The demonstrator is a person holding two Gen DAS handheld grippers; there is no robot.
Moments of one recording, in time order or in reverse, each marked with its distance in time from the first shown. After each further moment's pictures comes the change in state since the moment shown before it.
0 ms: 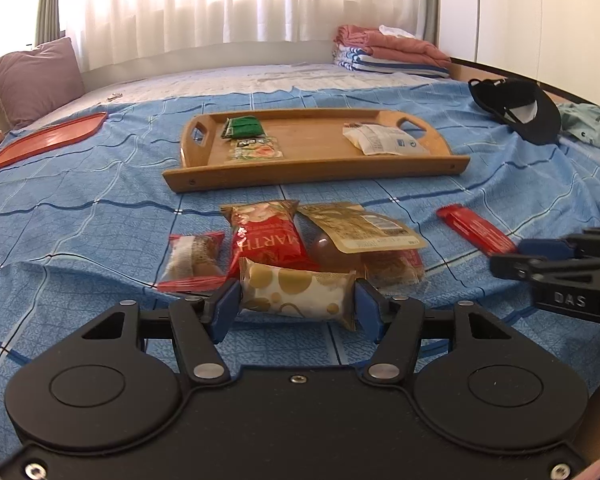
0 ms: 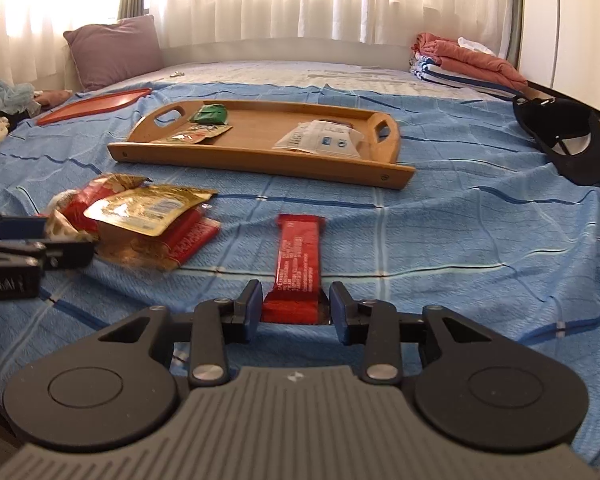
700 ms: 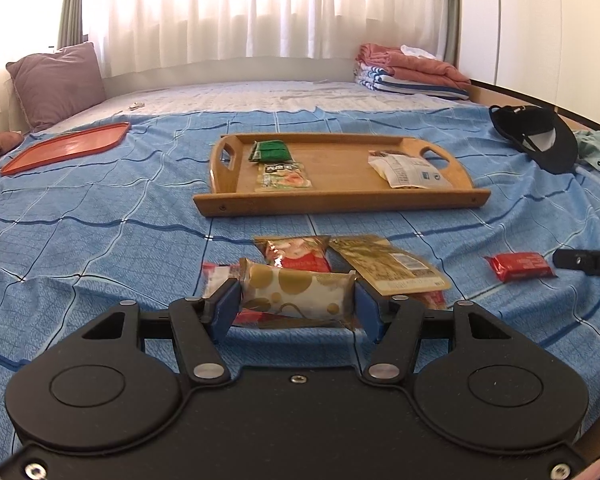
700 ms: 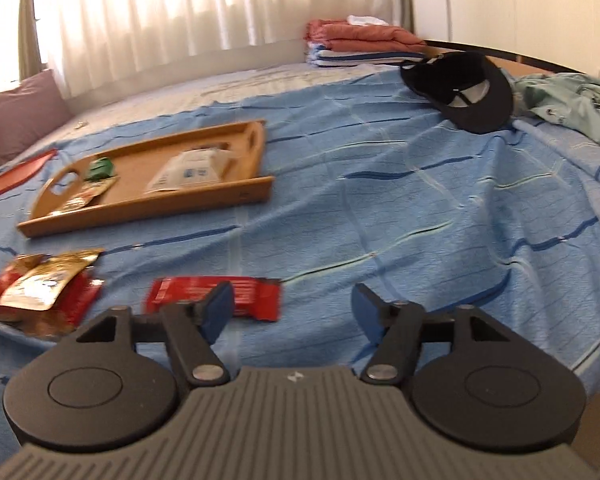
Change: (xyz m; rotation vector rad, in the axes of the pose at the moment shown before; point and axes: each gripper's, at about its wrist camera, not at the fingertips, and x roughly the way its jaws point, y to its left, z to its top) left arm -0.009 0.017 0.018 -0.048 -0.043 0.048; right arm -0.013 -0.074 0.008 0.275 -0.011 -0.146
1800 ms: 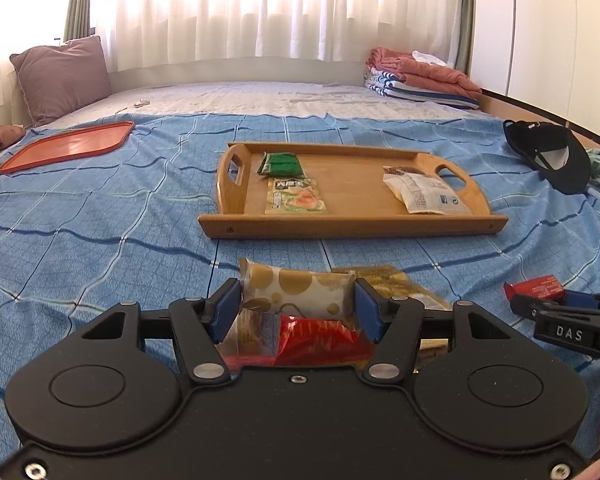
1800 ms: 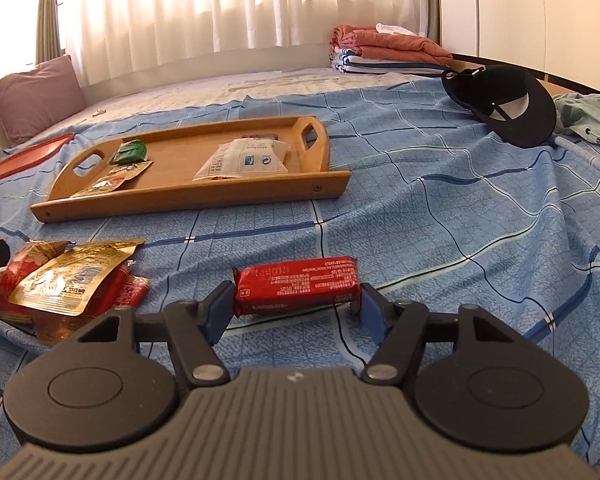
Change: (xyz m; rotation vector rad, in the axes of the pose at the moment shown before) left arm 0.022 0.011 0.028 -0.034 0.000 0.004; right arm 0.029 0.063 -0.009 -0.057 -0.024 -0.004
